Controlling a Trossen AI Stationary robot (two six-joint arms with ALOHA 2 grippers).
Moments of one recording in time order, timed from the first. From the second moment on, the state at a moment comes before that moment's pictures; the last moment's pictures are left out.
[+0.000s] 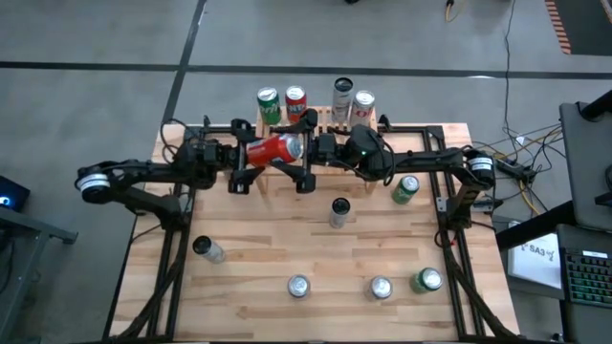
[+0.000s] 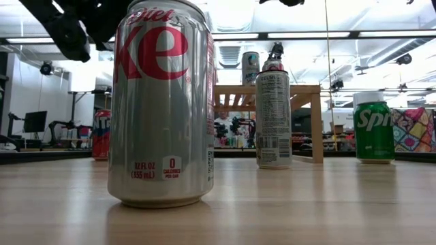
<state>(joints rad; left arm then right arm) 0.41 1.28 0.51 1.56 0.52 -0.06 -0.14 1.77 1.45 0.78 -0.21 -0.20</state>
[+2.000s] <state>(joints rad) 0.79 0.86 0.53 0.87 0.75 -0.25 -0.34 1.90 1.74 -0.31 0.08 0.00</state>
